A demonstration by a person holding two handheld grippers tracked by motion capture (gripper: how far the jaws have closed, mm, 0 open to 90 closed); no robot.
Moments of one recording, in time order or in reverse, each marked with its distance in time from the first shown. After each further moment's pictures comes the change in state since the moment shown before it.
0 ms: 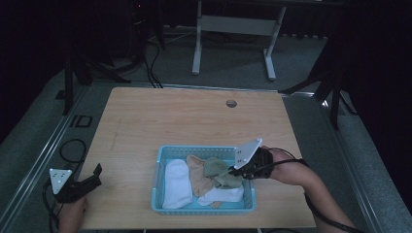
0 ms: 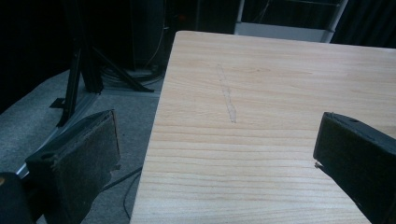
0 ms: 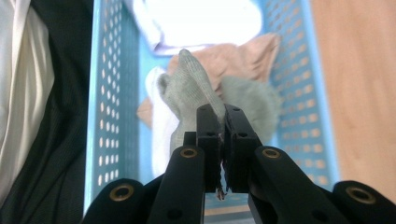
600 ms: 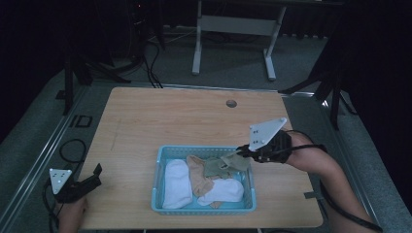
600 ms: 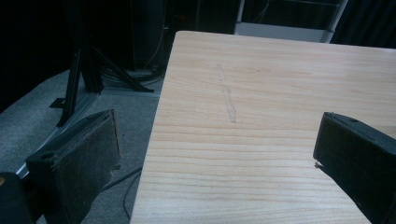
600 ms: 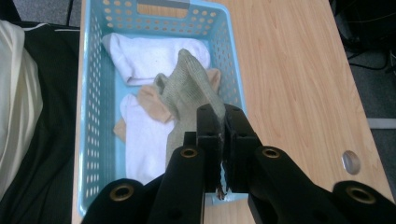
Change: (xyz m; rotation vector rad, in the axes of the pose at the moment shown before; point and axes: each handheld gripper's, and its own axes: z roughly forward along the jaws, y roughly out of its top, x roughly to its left) left arm 0.000 0.000 0.000 -0.002 0.000 -0.002; right arm -0.011 0.021 -0.072 -0.064 -0.117 -0.012
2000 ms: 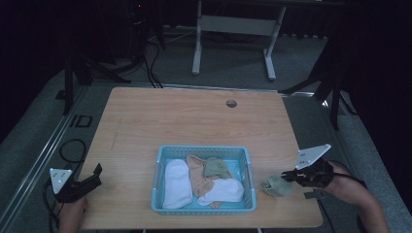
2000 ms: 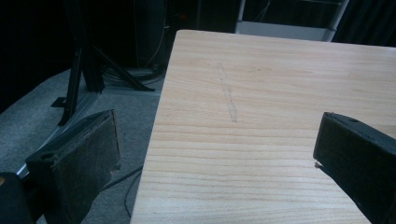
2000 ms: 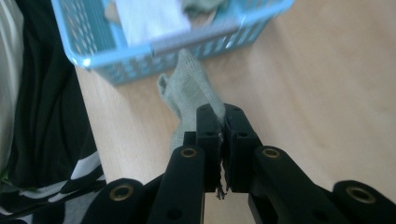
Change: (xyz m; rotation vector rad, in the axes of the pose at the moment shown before) left arm 0.000 0.000 0.001 0.004 0.004 0.008; right arm 0.023 -0.171 0.005 0.106 0.050 0.325
